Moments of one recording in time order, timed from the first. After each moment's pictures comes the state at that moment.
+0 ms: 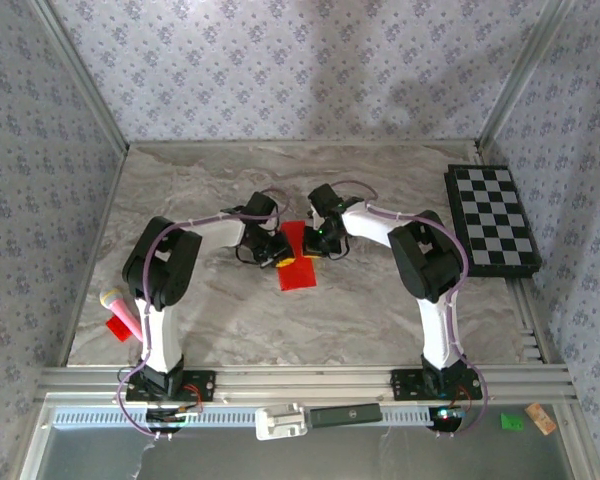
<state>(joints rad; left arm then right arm) -0.52 1.96 1.19 -0.42 0.49 -0.85 0.57 2.08 1.41 -0.59 -0.33 0.53</state>
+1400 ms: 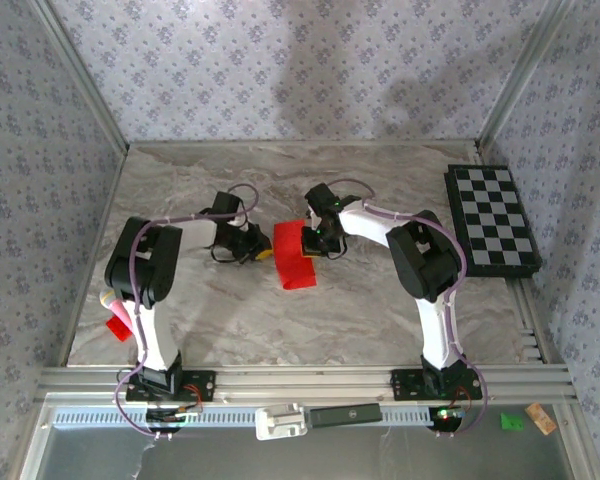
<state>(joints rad) -0.33 1.91 1.05 -0.26 0.62 -0.77 0.58 2.09 1.44 -0.63 -0.29 0.51</state>
